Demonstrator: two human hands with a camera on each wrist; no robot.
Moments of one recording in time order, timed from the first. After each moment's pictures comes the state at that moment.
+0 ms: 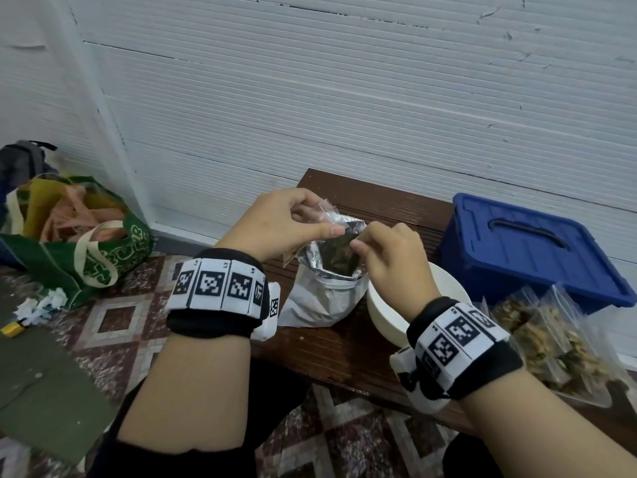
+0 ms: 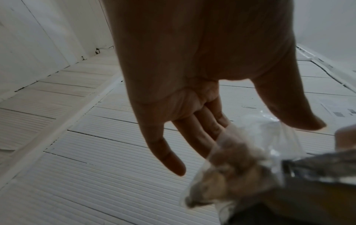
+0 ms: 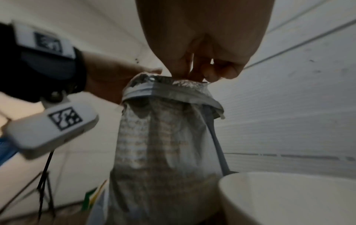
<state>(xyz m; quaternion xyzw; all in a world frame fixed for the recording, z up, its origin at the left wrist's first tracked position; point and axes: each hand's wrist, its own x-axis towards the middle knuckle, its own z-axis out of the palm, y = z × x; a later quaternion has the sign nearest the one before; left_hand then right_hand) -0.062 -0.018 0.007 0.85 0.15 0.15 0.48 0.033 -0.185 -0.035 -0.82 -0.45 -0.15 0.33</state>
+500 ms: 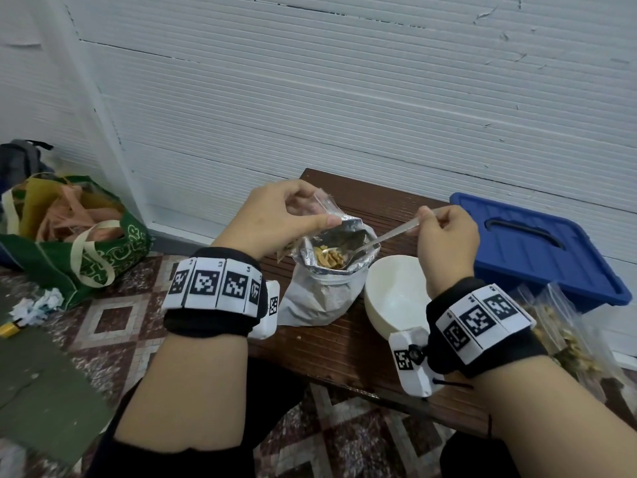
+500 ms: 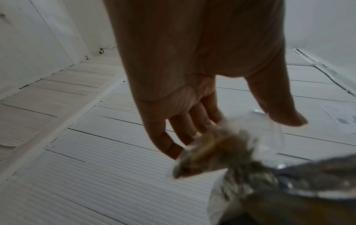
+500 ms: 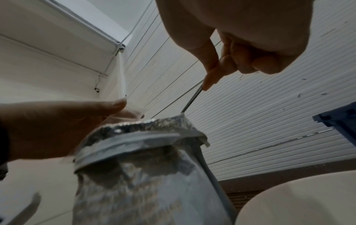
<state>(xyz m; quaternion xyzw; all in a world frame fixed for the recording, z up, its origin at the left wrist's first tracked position) -0.063 -0.019 0.013 0.85 0.16 0.18 0.47 0.054 -0.198 -0.004 -0.80 -0.10 -0.08 0.58</state>
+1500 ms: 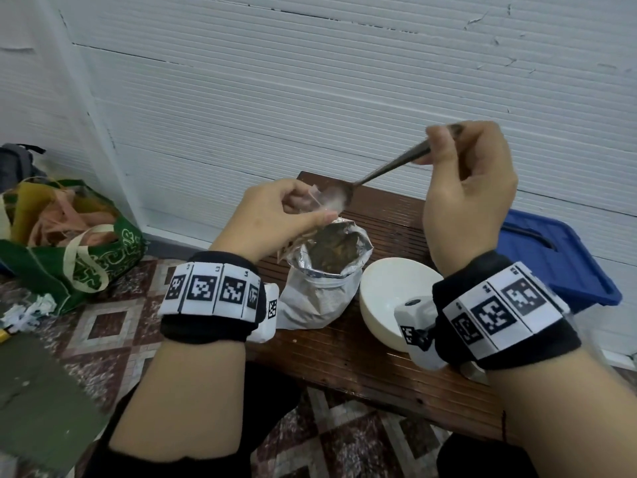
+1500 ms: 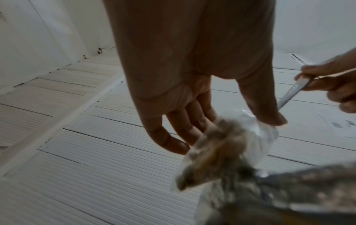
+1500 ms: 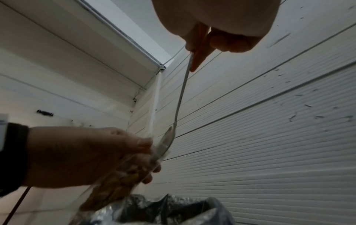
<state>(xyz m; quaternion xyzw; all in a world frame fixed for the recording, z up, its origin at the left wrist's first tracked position) -0.061 -0.025 0.015 0.84 0.17 0.21 0.47 0.028 -0.189 0.058 -0.66 -0.32 -0.31 0.61</state>
